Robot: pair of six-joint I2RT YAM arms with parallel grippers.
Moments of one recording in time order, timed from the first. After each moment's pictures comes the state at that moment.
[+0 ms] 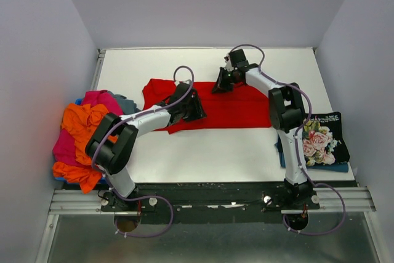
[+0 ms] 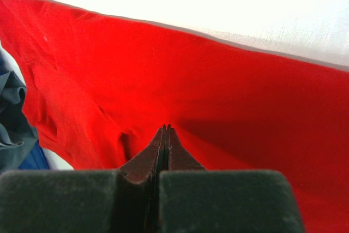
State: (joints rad) left arm -0.59 1.72 1.02 -0.09 0.09 -0.79; right arm 0.35 2.36 1.88 -0.46 -0.46 0.55
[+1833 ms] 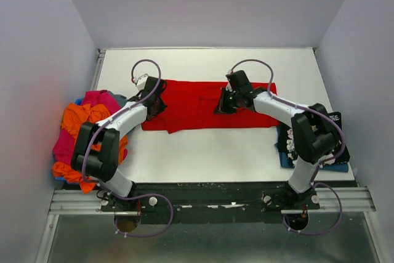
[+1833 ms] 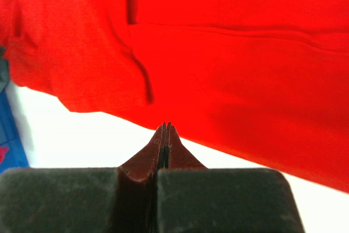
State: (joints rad) left arm -0.32 1.57 0.97 -0.29 -0.27 -0.77; right arm 0.52 1.80 1.21 -0.29 -0.23 0.62
